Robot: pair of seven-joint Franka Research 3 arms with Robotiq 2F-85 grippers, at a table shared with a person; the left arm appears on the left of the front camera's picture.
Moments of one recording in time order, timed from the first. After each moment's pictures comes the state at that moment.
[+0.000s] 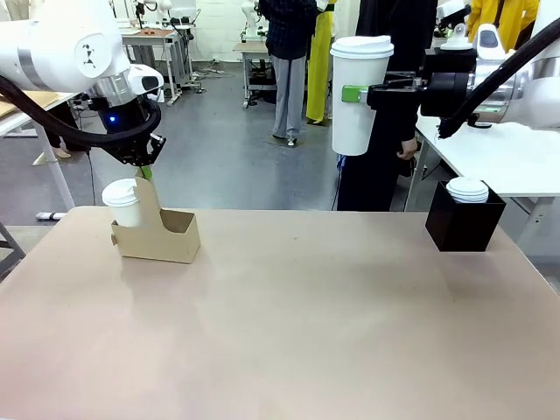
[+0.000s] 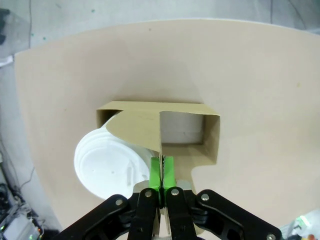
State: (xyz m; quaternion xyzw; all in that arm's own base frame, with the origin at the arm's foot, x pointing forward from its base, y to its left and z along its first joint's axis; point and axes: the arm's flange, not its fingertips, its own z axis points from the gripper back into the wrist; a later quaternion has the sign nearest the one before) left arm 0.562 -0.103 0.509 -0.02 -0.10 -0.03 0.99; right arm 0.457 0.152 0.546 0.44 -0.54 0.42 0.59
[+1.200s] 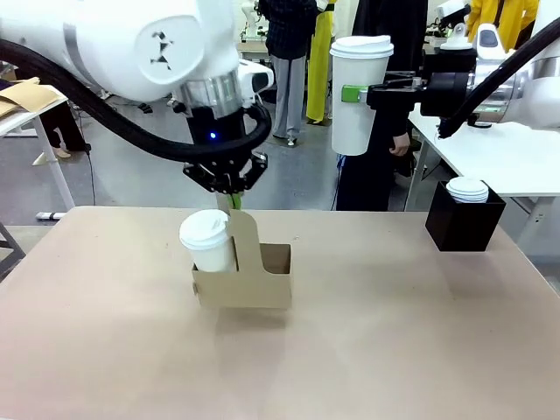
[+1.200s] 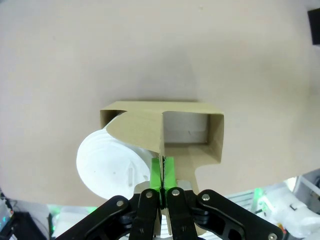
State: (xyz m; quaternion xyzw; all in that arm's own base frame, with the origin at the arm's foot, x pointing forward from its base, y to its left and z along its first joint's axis) left arm 0.379 -0.320 0.542 -0.04 -0.10 0.00 0.99; right arm 0.457 0.152 0.546 0.44 -0.54 0.42 0.59
